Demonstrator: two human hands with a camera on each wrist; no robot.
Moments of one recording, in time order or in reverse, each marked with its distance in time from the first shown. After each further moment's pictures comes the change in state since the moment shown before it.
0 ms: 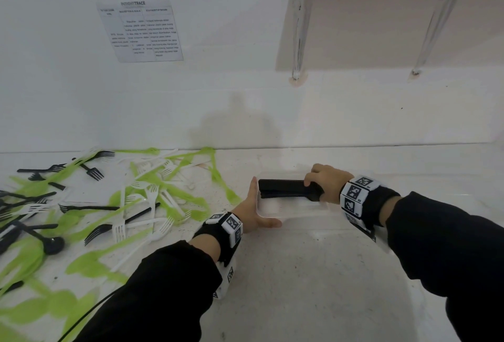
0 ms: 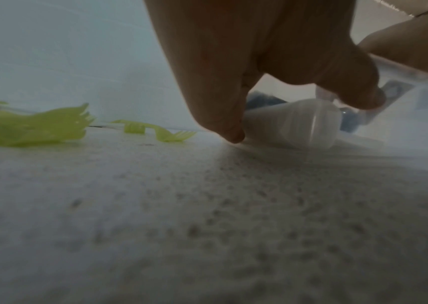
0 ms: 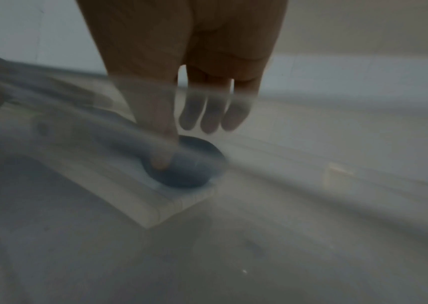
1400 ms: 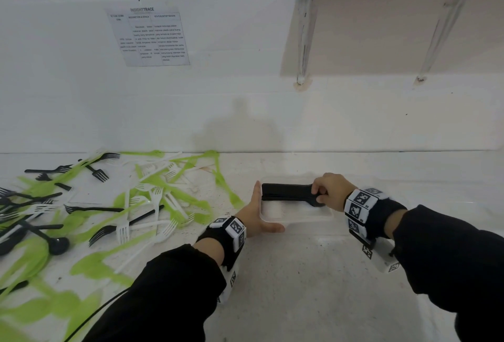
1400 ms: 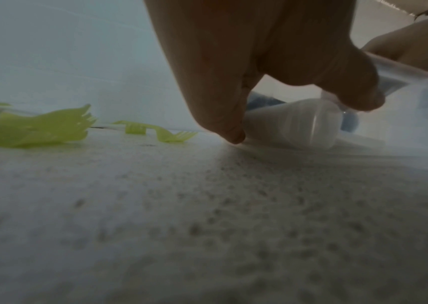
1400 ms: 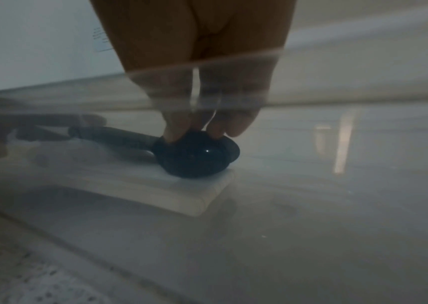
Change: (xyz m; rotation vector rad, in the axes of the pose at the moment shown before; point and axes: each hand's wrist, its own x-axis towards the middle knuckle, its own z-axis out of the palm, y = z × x) left_hand 0.003 -0.004 0.000 0.019 0.014 -0.005; right_hand -0.002 -0.002 0.009 0.309 0.103 0.146
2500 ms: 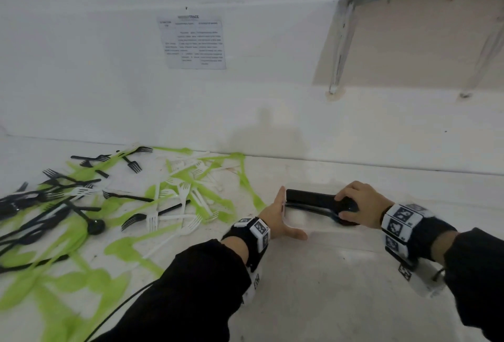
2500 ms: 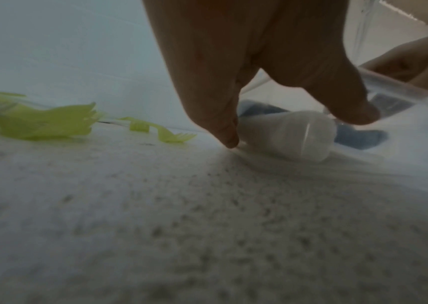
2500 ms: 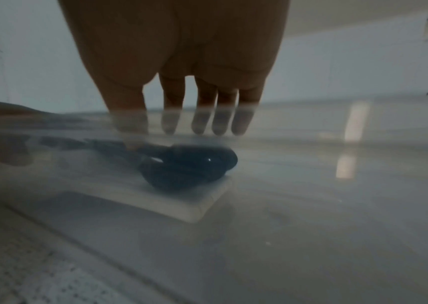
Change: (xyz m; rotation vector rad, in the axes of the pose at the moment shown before) left_hand -0.008 0.007 0.001 -0.033 0.072 -0.022; right_hand -0.012 0.001 -0.007 -0.116 -0.037 -0.086
